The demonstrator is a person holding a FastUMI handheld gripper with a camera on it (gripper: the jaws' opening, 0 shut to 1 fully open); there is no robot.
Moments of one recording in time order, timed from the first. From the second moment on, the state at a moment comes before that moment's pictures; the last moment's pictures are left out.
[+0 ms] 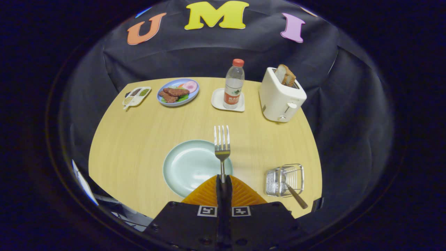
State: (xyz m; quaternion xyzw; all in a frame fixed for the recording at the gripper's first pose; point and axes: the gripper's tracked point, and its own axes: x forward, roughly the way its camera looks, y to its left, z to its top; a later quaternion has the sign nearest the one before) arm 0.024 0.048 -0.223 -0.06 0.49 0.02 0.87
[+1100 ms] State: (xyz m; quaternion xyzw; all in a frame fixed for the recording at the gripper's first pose) arm -0.010 -0.112 -0.253 0.01 0.71 0.04 0.71
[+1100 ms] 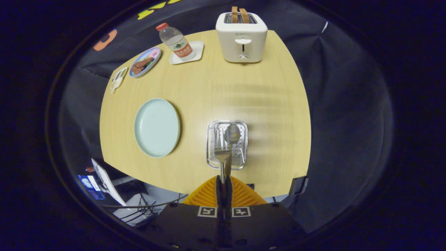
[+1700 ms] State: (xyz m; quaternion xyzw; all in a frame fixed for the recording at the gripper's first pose) arm 0.032 -0.085 -0.258 0.07 0.68 0.06 0.73
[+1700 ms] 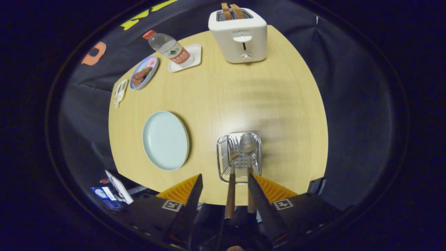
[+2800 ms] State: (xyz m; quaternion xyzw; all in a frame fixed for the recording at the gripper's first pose) arm 0.070 0.023 -0.042 0.00 0.14 0.05 0.99
